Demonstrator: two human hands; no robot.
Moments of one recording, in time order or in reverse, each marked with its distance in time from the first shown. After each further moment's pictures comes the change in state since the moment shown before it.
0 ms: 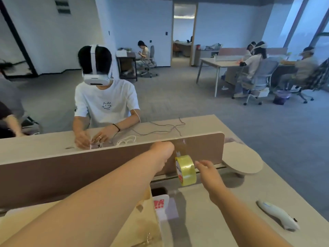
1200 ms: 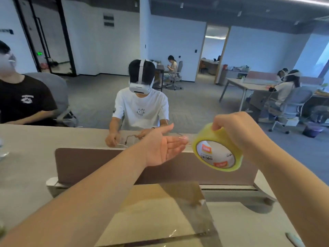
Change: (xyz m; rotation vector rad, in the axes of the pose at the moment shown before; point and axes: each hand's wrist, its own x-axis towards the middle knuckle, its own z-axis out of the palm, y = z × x) left_hand -0.070 -0.021 -0.187 -0.733 -0.493 0.063; right_hand -0.184 -0.222 0.064 -0.455 -0.005 -0.449
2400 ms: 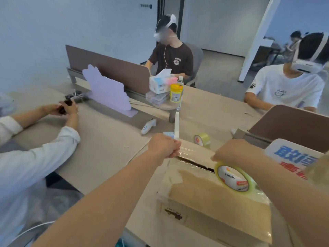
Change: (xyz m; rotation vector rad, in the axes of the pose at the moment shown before) left_hand -0.528 -0.114 -0.437 0.219 0.961 0.180; right_hand -0.349 -0.209 0.495 -0.906 -0.615 -0.179
